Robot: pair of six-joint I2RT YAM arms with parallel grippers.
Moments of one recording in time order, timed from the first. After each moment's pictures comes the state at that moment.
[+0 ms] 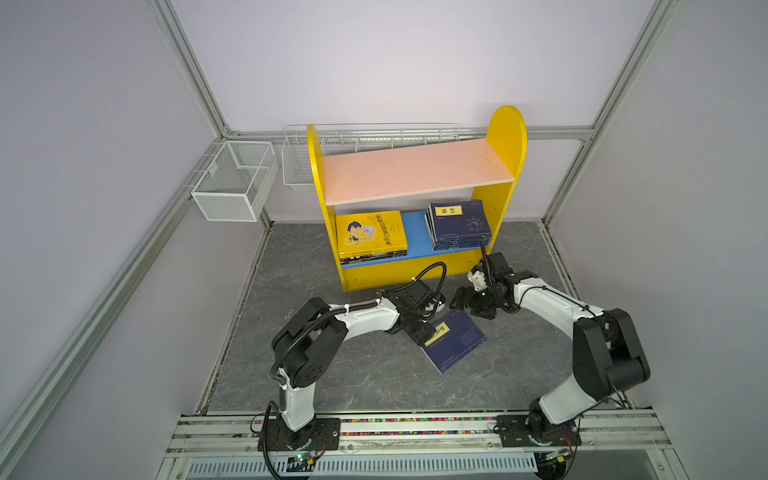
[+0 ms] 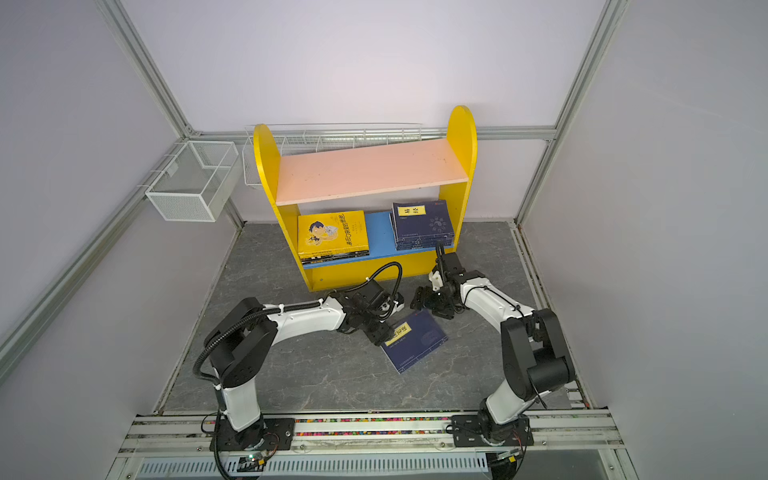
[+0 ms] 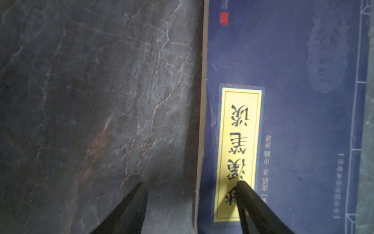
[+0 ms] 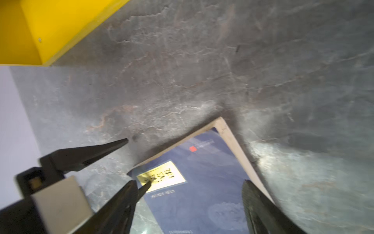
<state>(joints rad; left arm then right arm) -0.92 1.88 1.18 -0.42 0.10 0.08 0.31 1.59 1.01 -0.64 -0.36 0.44</state>
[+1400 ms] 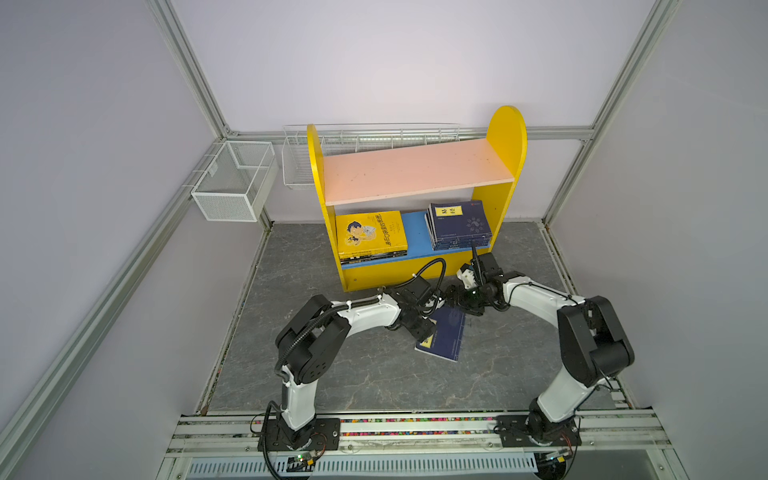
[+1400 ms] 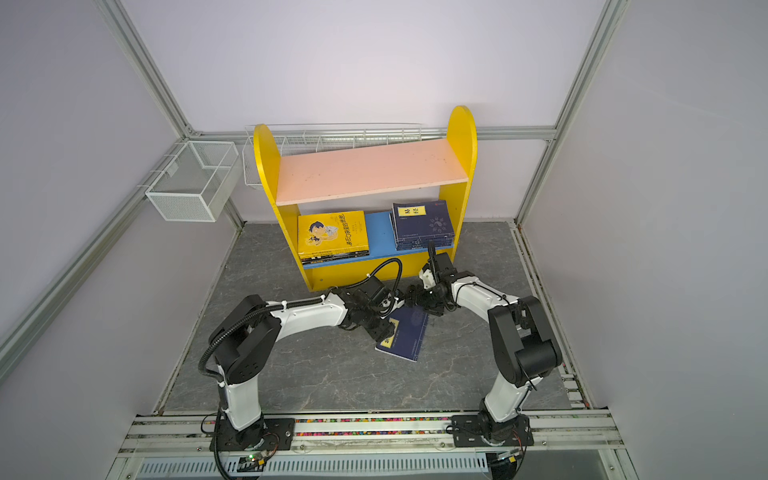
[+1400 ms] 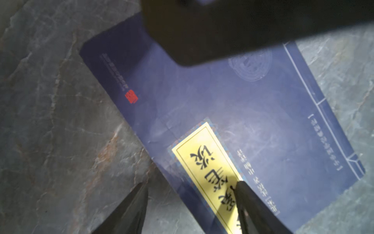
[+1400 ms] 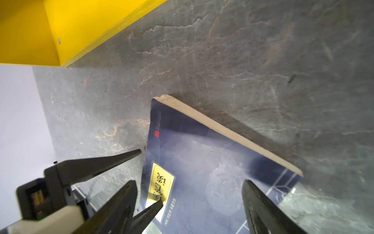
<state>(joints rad) -0.90 1.91 1.22 -0.44 0.11 0.07 0.35 1.70 1.04 -0.49 -0.42 0.46</state>
